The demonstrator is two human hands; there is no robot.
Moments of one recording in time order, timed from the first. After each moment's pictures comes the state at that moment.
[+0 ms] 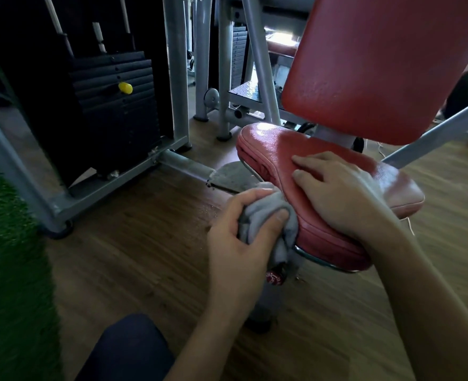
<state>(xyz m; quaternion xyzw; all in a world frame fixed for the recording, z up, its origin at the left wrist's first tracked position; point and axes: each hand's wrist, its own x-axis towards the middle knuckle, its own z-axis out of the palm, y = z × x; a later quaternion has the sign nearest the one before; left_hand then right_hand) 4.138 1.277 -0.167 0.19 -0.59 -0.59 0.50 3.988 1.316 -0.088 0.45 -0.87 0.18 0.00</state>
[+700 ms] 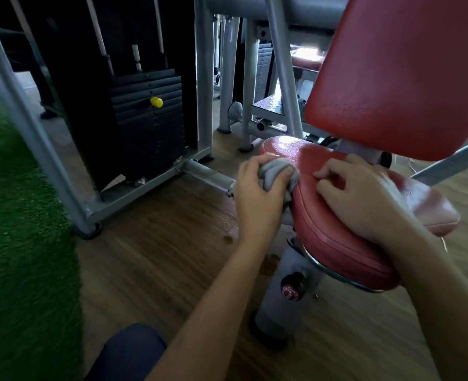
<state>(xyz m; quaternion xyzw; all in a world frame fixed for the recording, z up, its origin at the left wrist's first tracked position) 4.080 1.213 -0.155 0.30 -0.60 -0.53 0.53 3.987 1.310 -0.083 0.47 -0.86 0.21 0.03</state>
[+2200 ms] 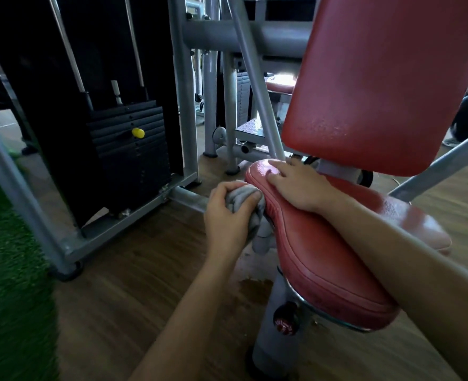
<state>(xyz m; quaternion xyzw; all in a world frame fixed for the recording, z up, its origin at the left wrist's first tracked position) 4.076 1.172 -0.174 0.30 -0.63 -0.51 0.51 3.925 1.210 -0.102 0.50 -0.85 0.17 -0.05</state>
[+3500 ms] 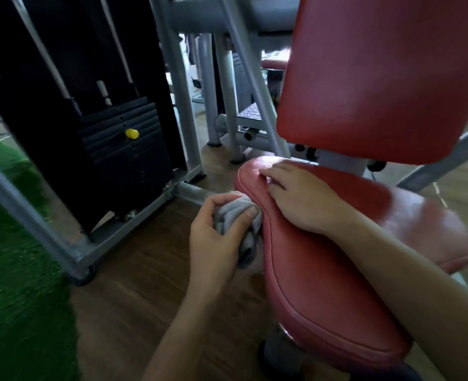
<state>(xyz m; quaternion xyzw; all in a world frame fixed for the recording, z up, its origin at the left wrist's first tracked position) 4.084 1.191 -0.153 0.29 -0.64 -0.54 0.47 3.921 1.224 -0.107 0.56 -0.79 0.23 -0.05</state>
